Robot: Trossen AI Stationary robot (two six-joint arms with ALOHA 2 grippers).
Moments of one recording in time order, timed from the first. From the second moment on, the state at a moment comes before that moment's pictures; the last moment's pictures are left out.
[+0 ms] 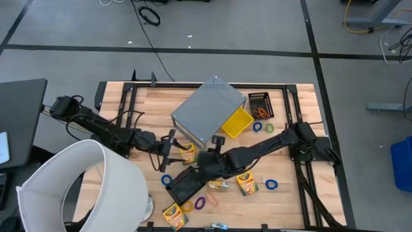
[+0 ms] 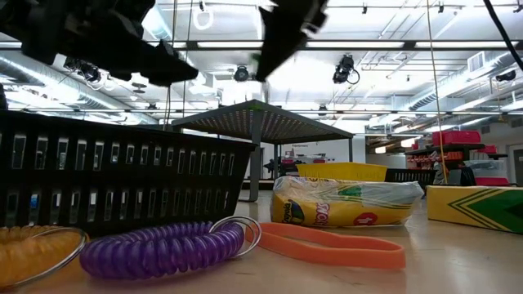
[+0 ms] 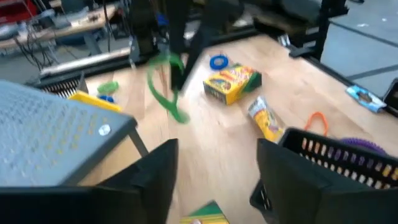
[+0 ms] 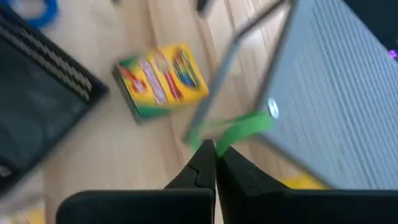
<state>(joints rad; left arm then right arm) -0.29 1.18 0.37 0.54 -0.16 0.16 0.37 2.05 1.80 -0.98 0.65 0.35</state>
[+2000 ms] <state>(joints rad) -0.29 1.18 0.37 0.53 -0.14 0.10 -0.23 1.82 1.23 -1.42 0.78 0.58</state>
